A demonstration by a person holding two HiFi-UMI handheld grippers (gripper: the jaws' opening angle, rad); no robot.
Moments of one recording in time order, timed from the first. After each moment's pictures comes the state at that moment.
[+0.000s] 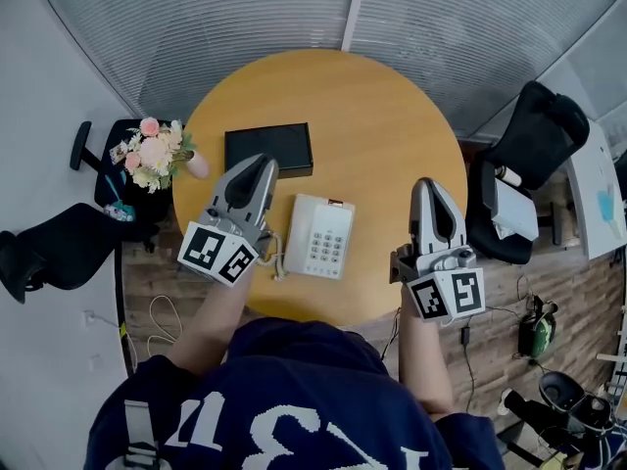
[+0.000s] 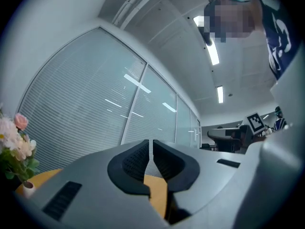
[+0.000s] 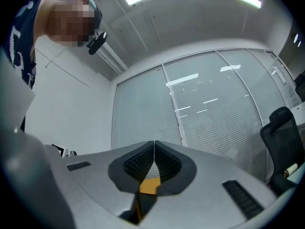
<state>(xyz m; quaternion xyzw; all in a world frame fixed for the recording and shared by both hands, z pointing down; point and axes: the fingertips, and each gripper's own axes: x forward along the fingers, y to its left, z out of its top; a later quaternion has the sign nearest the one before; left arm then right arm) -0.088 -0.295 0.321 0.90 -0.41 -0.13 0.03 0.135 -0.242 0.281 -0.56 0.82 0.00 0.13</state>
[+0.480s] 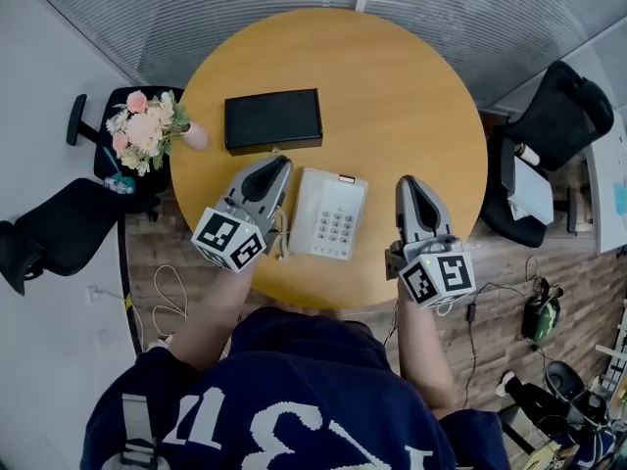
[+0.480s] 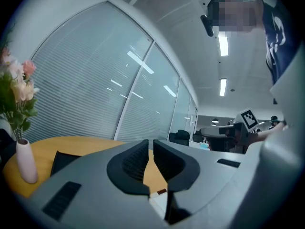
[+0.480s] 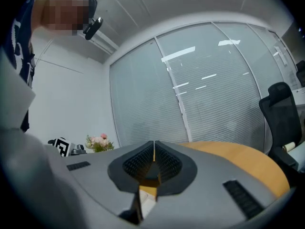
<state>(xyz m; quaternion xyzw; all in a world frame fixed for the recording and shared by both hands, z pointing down) -0.073 -0.300 0.435 0.92 -0.38 -0.04 0.12 0.117 -0.262 0.401 -0.54 0.83 -0.12 0.04</state>
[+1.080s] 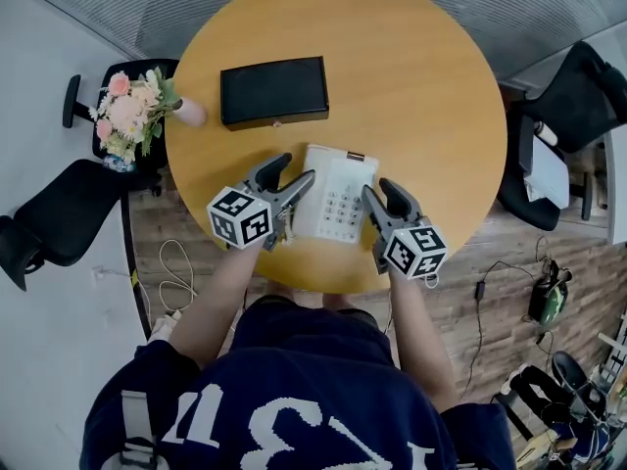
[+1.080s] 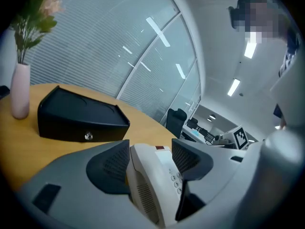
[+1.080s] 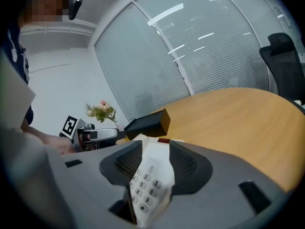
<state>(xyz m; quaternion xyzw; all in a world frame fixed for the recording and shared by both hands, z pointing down) -0.056 -0.286 0.572 0.89 -0.32 0.06 0.30 0.086 -0.246 0.588 -0.47 0.83 -0.30 -0.06</state>
